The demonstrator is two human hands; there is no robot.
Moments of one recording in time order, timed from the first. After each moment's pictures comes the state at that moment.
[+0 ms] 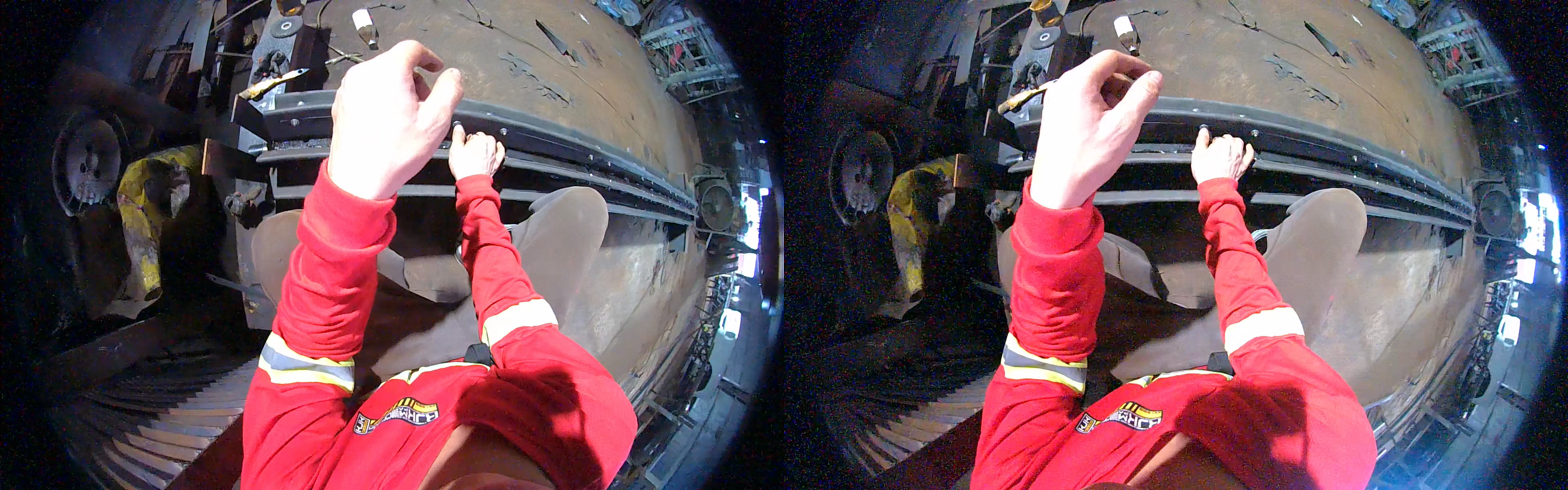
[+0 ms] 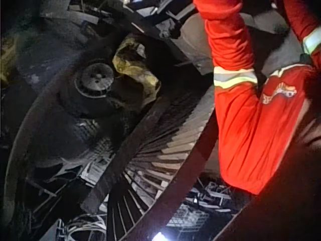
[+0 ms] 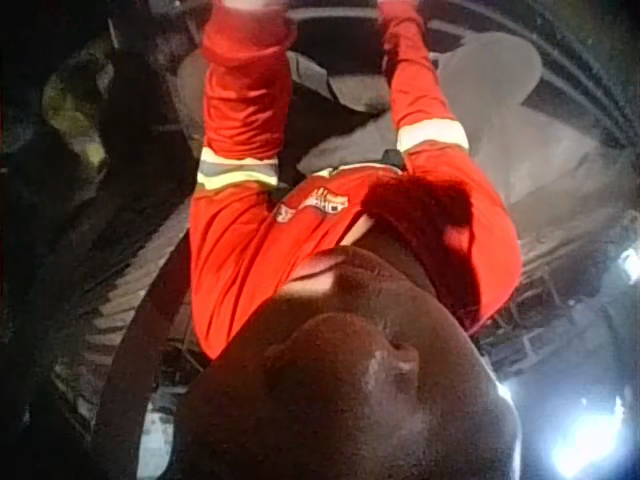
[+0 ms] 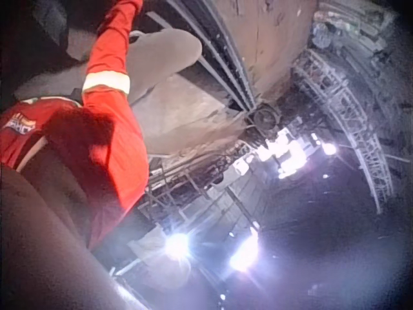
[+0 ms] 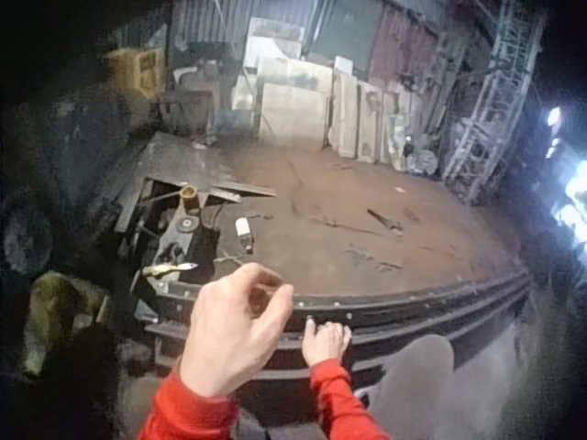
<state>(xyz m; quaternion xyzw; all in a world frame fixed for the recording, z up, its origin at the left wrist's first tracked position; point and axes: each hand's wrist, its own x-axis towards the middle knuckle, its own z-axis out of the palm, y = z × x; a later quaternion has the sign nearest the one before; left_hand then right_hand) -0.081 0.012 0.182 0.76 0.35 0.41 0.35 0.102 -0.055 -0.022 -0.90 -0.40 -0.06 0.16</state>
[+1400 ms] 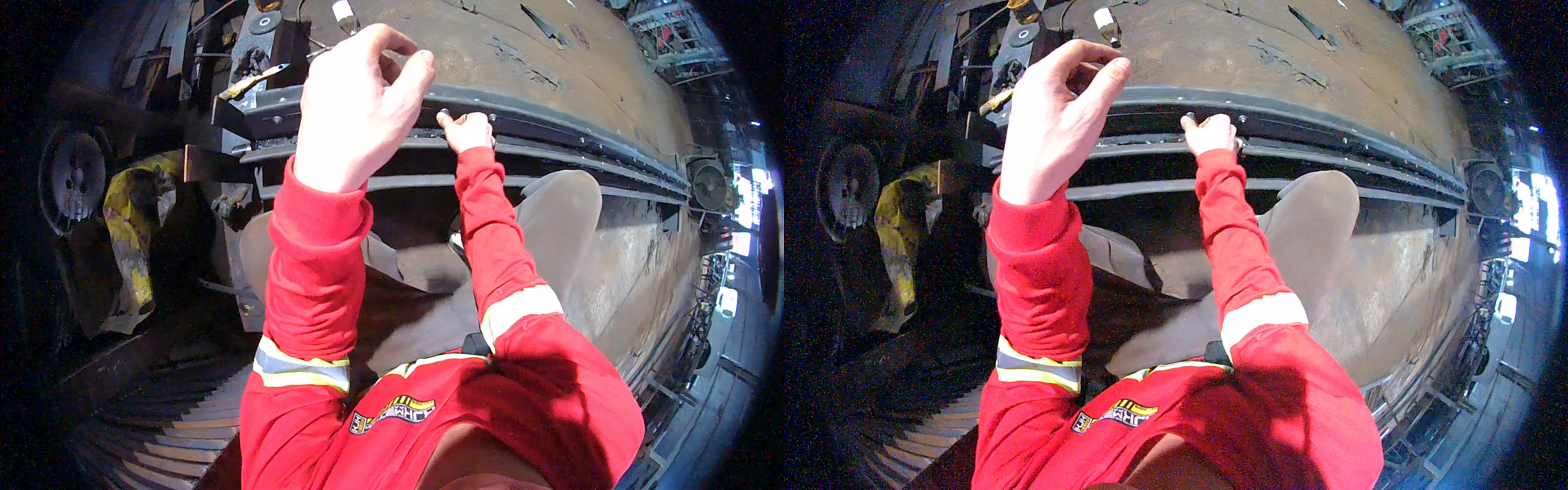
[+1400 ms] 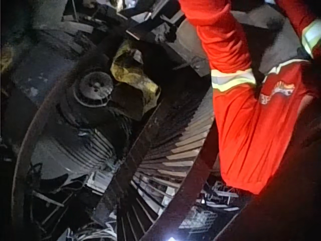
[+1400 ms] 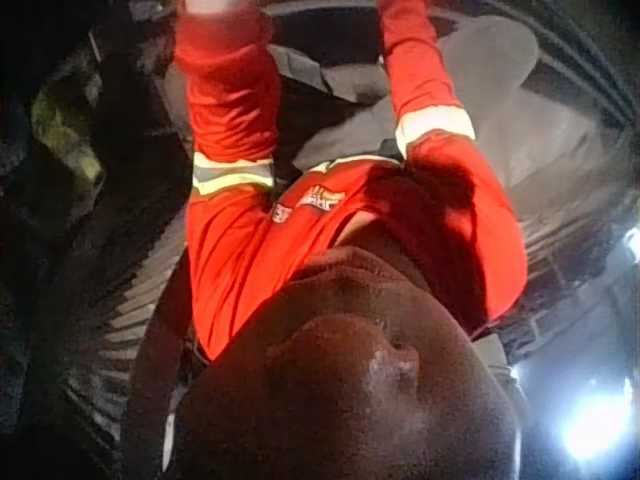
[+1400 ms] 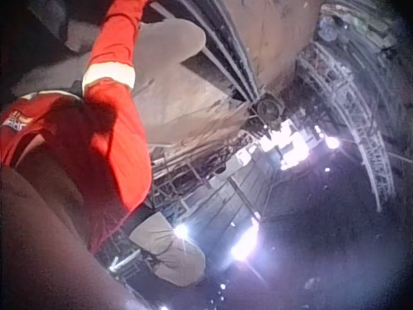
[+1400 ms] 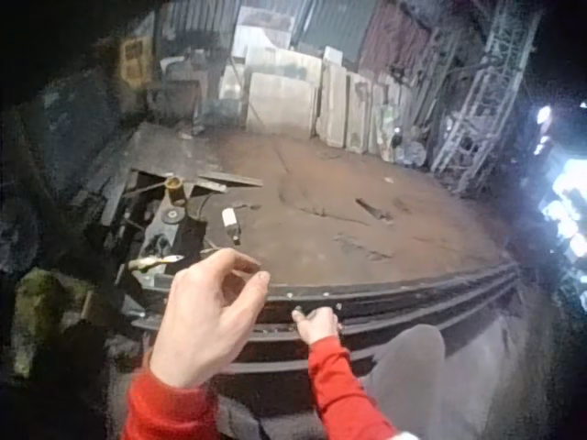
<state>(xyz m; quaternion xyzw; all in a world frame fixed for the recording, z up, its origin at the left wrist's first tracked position) -0.090 0.024 0.176 0.76 0.33 0.41 0.38 0.113 -0.038 0.012 -0.93 -0.27 0.16 0.17</state>
